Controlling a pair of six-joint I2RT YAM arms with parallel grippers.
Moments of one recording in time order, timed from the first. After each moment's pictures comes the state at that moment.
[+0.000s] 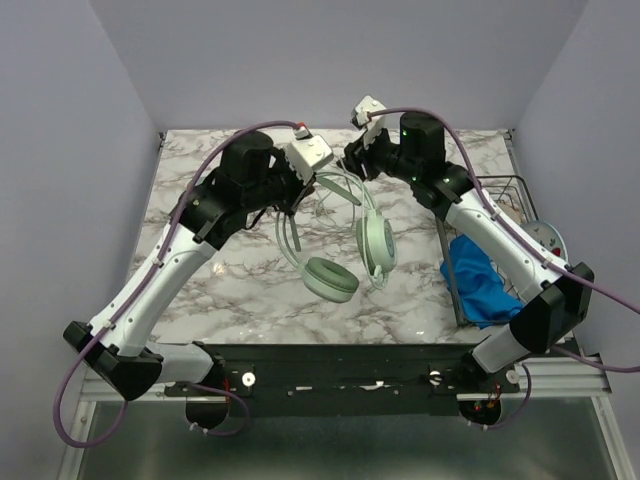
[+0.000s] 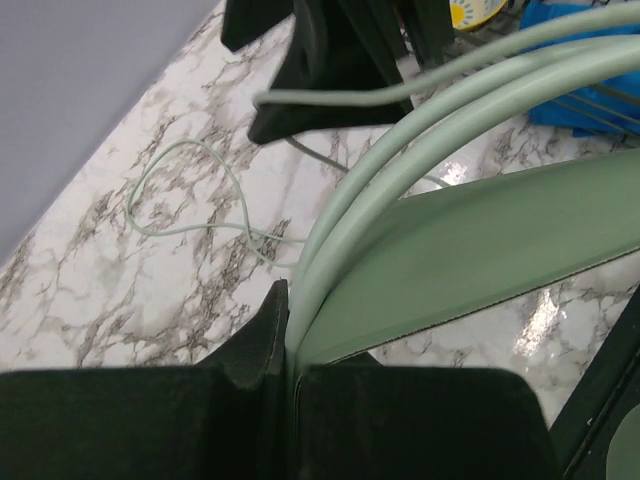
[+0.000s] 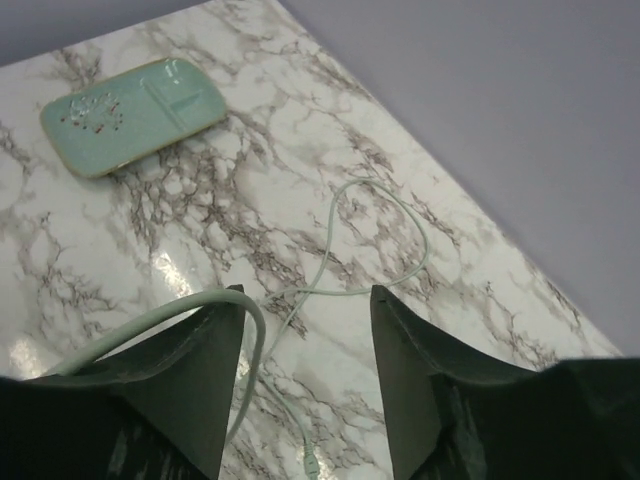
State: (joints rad) left arm -0.61 1.28 1.52 -0.67 0.24 0.29; right arm 0.58 1.55 1.57 -0.25 -0.24 -0.29
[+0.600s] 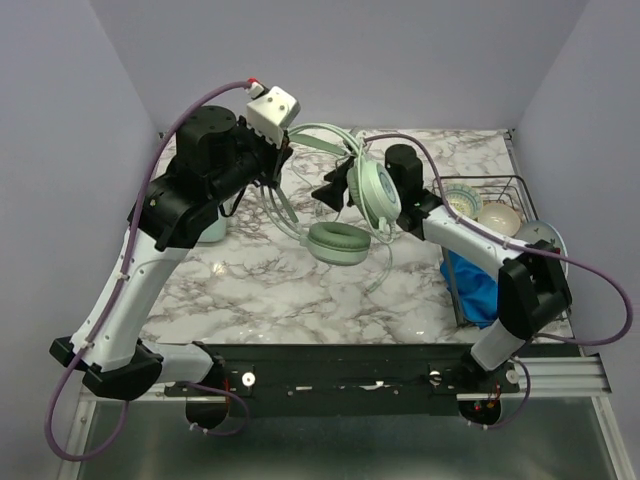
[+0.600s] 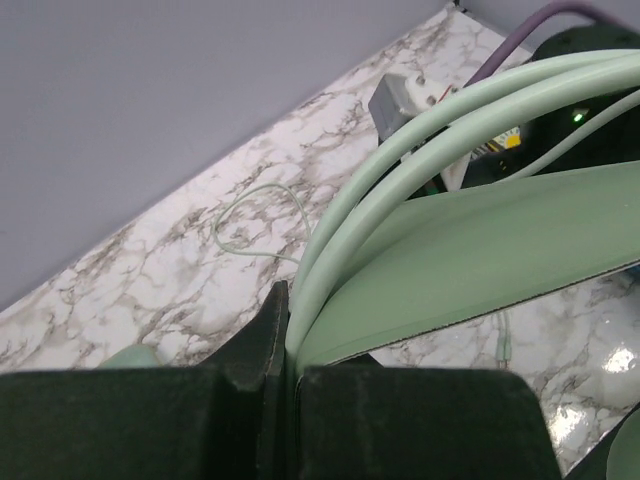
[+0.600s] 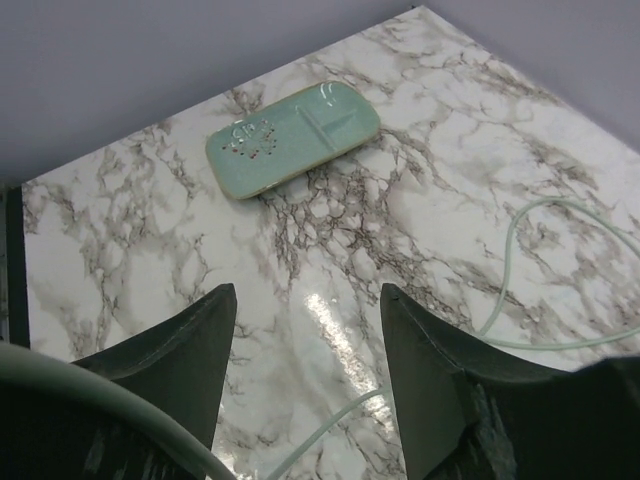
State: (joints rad) left arm -0.61 1.28 1.81 -0.77 0.04 0.13; right arm 0.57 1.61 1.22 0.26 -0.54 0.01
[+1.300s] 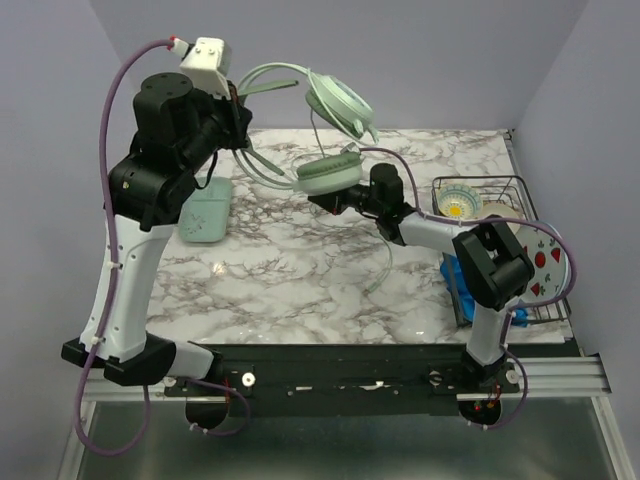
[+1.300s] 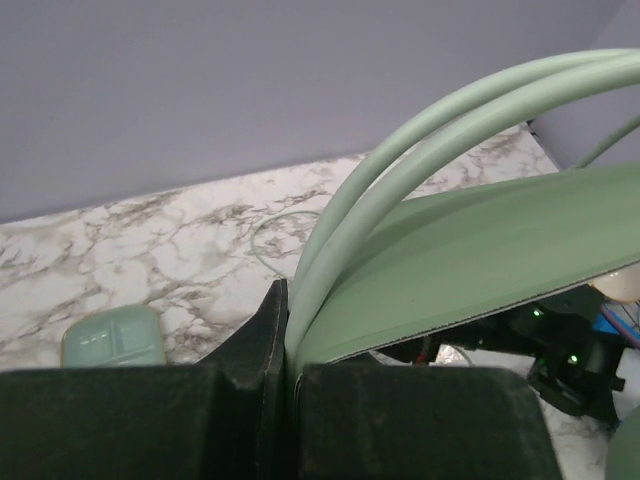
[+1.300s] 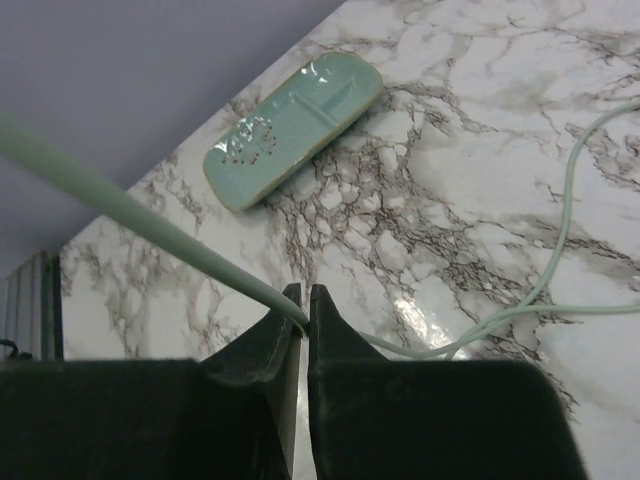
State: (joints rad) left arm -0.43 1.36 2.04 -0.82 -0.03 -0.13; right arm 0.57 1.89 1.14 0.64 -0.52 0.35
